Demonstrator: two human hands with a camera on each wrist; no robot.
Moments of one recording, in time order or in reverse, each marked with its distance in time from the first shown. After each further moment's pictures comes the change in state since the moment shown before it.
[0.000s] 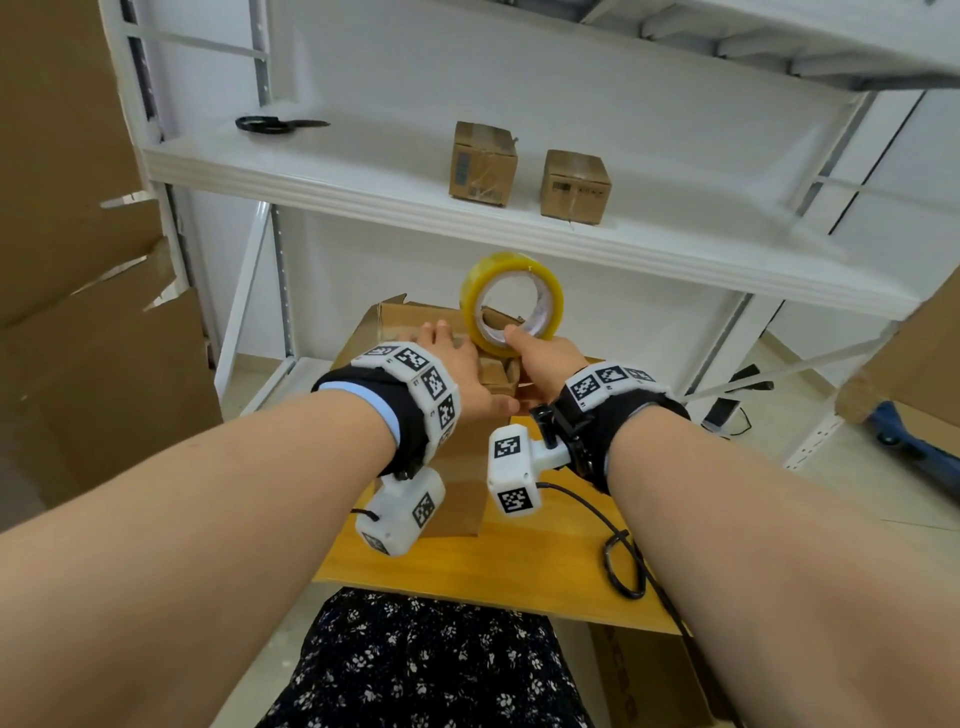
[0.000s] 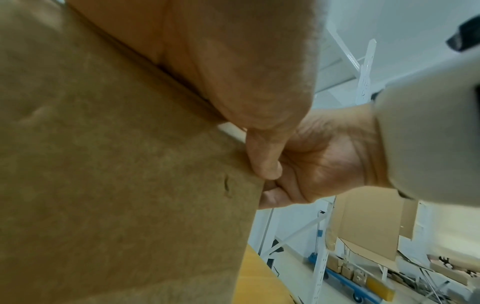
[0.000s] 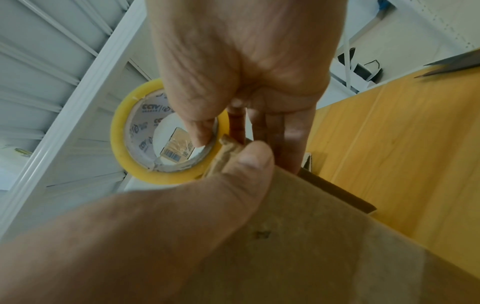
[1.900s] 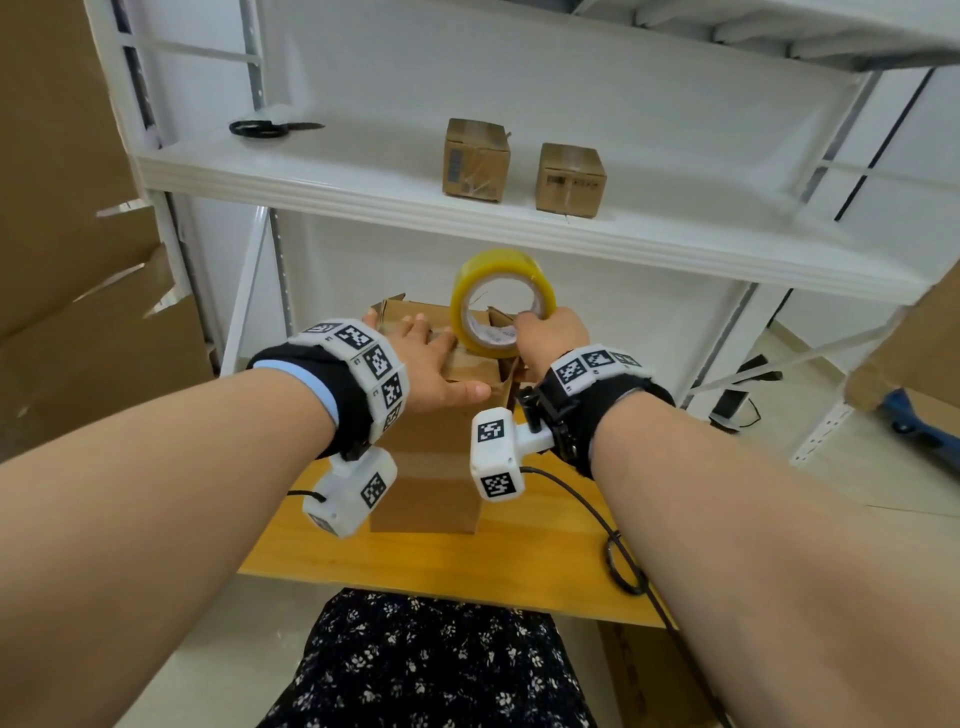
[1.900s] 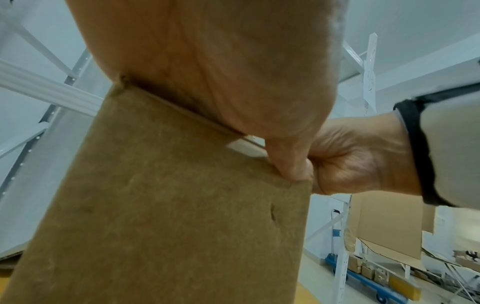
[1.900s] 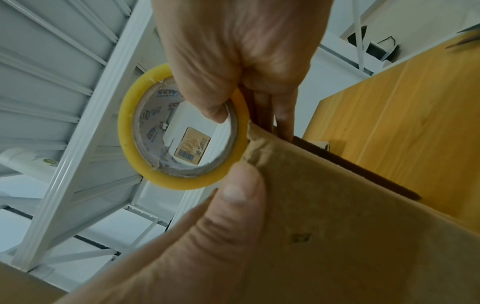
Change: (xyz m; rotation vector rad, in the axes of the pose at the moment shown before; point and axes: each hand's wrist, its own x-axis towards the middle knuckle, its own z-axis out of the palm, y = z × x) left_hand 0.004 -0.031 0.001 0.098 -0.026 0.063; right_hand 0.005 -0.011 -0.007 -0.139 0.245 -0.142
